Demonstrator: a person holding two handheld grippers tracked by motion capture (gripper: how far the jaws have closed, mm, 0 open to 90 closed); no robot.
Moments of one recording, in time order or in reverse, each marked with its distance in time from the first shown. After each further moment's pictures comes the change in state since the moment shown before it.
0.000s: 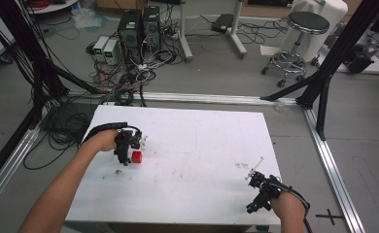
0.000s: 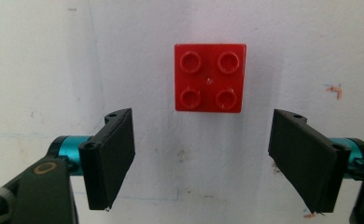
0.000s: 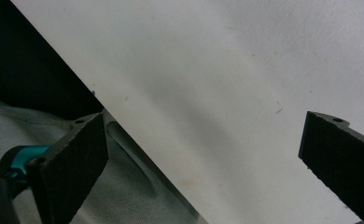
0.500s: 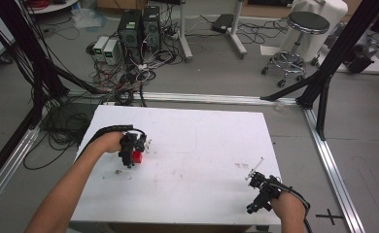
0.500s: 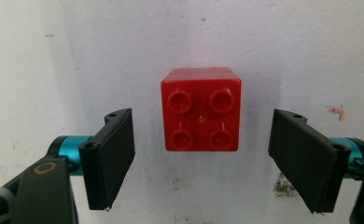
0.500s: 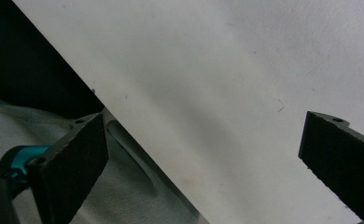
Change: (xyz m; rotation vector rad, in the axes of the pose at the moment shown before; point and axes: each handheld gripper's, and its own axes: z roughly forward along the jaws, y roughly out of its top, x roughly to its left) left arm 0.000 0.012 0.014 0.008 -0.034 0.027; right arm -0.001 -0.001 0.001 0.003 0.005 0.001
